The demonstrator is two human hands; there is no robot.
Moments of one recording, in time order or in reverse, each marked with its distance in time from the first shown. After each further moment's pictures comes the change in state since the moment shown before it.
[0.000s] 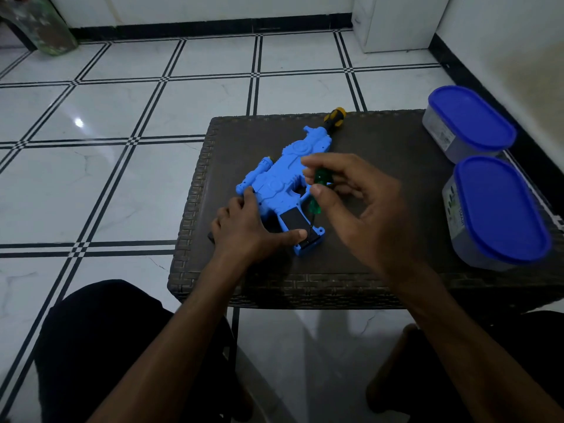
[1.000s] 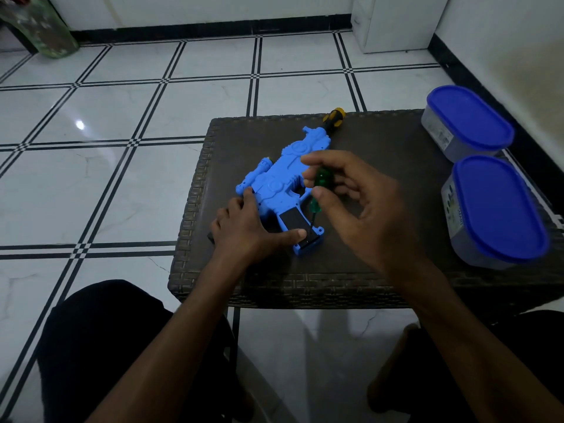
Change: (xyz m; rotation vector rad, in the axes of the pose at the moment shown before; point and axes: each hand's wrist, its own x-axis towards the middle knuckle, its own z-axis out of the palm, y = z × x) left_hand -0.001 0.000 -0.001 0.010 0.001 0.011; right_hand 0.000 0.003 -0.004 -0.016 -0.052 0.030
